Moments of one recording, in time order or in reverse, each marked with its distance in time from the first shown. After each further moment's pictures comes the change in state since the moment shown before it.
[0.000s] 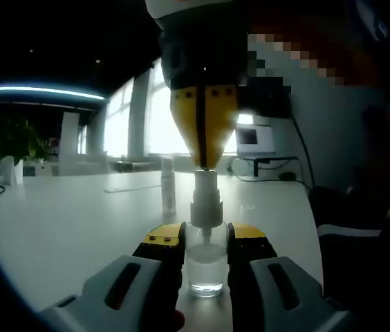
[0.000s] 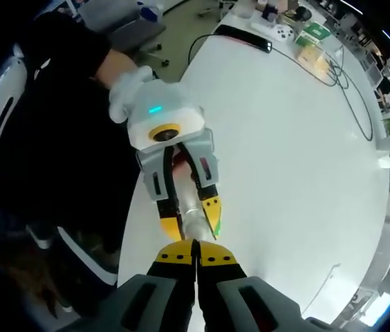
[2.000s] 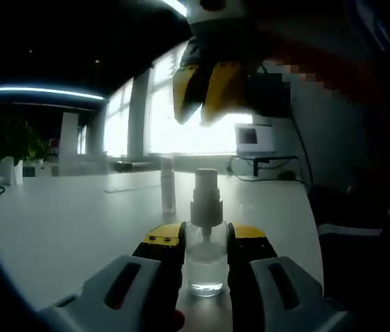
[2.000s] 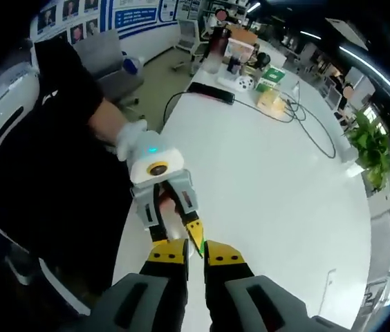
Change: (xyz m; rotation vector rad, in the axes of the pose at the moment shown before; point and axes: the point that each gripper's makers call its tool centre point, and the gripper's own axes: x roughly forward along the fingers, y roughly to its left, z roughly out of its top) left arm 0.000 -0.002 0.001 0.003 0.001 -0.001; right arm -0.034 -0.008 0.007 0.107 -0.408 -0.186
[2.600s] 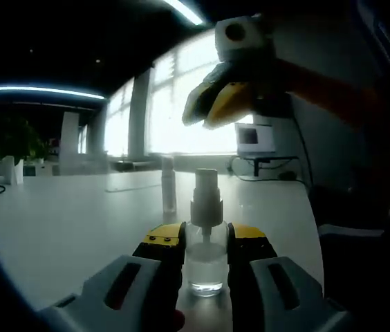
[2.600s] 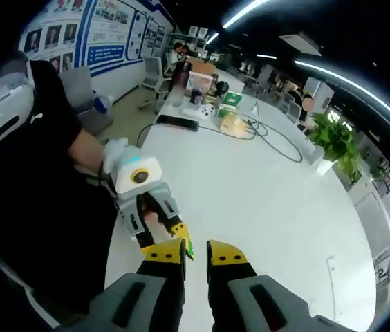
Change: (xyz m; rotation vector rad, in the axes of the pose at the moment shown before) left arm -0.001 0.004 -0.001 -0.004 0.002 0.004; right arm -0.015 -0.016 -0.017 0.138 -0.236 -0.178
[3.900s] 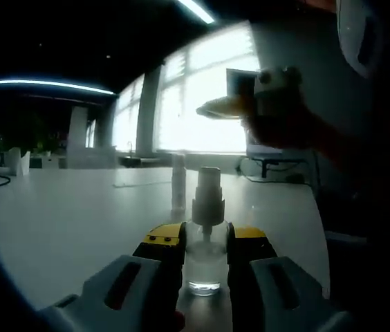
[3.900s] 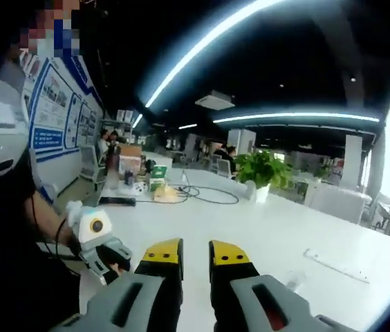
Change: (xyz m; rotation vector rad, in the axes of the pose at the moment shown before) left arm 0.001 0.012 -0.003 -0.044 0.010 0.053; right arm -0.050 -0.059 -0.018 0.345 -0.541 -0.405
